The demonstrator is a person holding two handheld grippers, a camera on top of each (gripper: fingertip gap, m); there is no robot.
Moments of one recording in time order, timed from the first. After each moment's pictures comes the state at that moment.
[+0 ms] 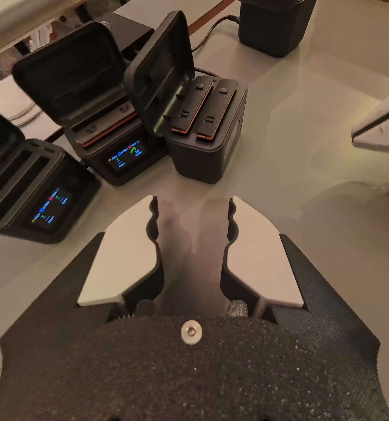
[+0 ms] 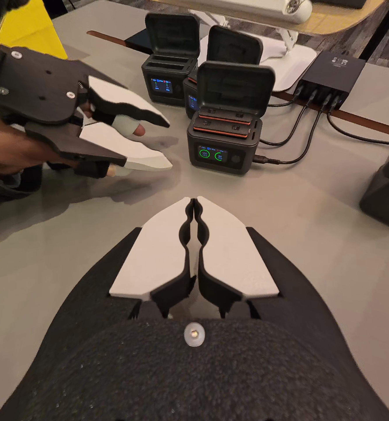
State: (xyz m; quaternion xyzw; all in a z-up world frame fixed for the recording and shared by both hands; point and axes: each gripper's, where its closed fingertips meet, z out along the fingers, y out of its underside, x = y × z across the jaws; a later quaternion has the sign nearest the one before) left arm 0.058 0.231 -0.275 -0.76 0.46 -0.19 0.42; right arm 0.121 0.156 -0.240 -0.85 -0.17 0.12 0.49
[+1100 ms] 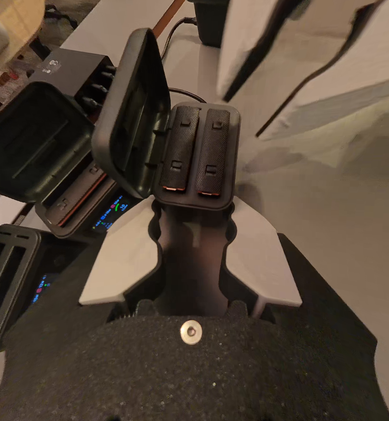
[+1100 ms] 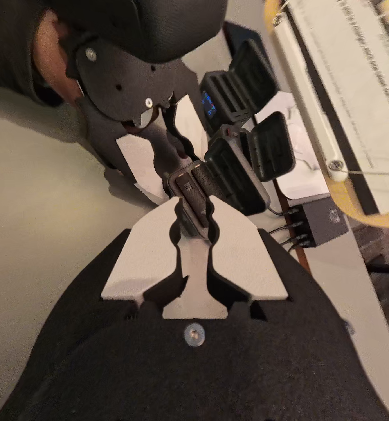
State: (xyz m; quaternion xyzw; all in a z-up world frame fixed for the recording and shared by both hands) left arm 0.095 0.247 -0.283 -0.69 0.57 -0.18 0.41; right arm 0.107 0.218 -0.216 -0.72 -0.53 0.05 0.44
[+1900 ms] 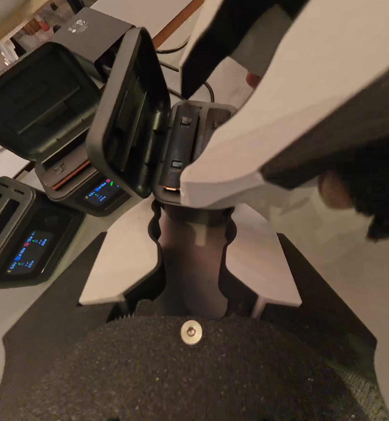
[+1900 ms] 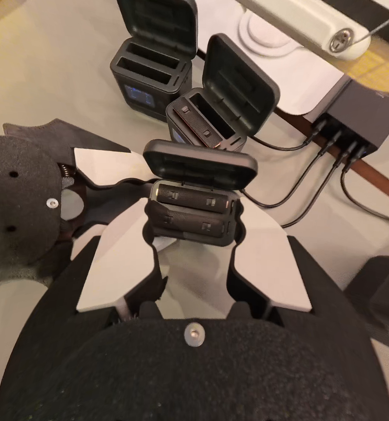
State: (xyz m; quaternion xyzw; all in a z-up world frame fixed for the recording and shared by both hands) left arm 0.089 0.240 -0.284 -0.76 0.49 -0.15 0.41; right arm 0.101 0.250 -0.239 -0.89 -0.25 0.09 0.37
